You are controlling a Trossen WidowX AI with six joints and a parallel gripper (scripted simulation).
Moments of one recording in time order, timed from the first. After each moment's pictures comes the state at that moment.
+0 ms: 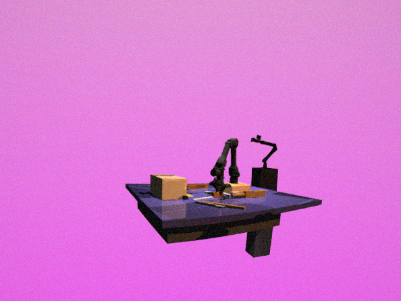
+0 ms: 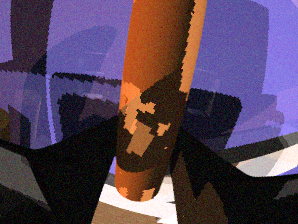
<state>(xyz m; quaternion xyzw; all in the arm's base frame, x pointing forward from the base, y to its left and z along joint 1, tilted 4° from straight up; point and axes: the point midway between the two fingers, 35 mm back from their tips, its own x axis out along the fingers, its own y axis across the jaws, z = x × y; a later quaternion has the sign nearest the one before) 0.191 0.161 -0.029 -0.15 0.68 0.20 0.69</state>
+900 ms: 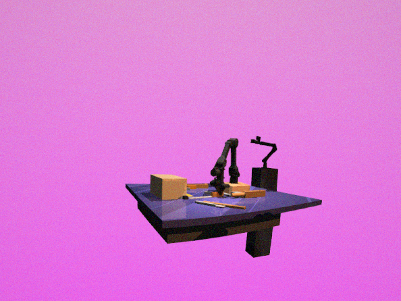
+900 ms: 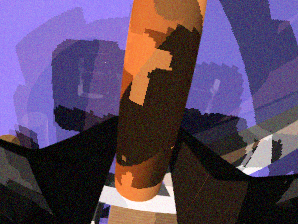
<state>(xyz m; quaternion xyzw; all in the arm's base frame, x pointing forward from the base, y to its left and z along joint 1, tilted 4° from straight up) 0.191 0.161 -0.029 -0.08 0.69 0.13 0.71</state>
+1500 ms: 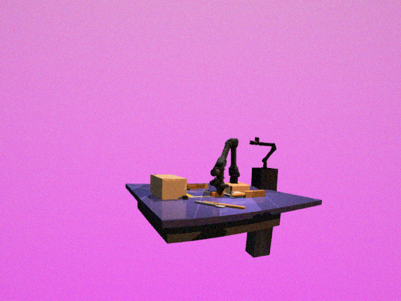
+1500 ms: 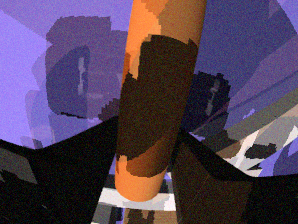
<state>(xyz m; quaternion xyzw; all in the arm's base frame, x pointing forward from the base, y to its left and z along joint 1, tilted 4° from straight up) 0.191 0.161 -0.029 -0.03 0.70 0.08 0.71</state>
